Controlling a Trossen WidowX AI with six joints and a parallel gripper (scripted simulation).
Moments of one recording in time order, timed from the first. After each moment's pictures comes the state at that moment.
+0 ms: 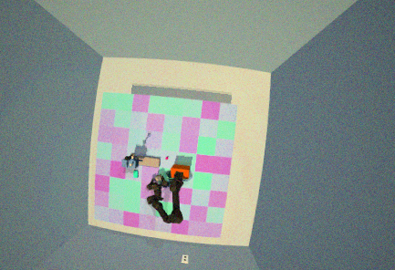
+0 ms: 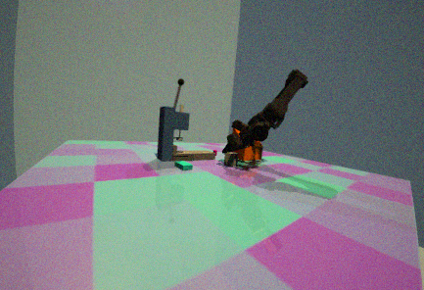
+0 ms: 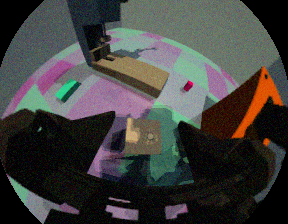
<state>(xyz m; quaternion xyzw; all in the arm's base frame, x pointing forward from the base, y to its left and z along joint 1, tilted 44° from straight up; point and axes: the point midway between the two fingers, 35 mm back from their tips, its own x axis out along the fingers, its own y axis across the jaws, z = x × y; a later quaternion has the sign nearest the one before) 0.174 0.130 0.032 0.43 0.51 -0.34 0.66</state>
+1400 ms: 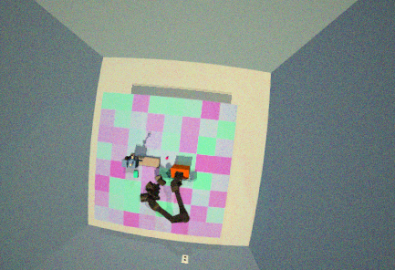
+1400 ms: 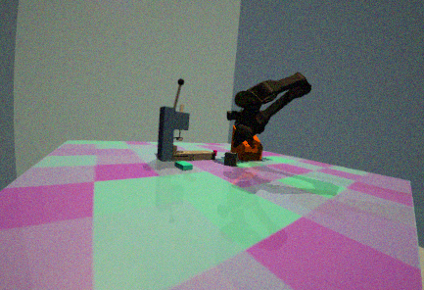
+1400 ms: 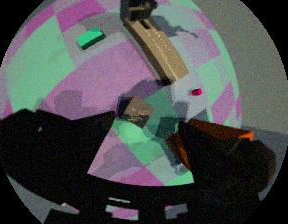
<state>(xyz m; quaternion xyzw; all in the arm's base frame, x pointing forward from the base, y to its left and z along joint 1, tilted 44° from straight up) 0.169 0.104 0.069 0.34 0.68 -0.06 0.65</state>
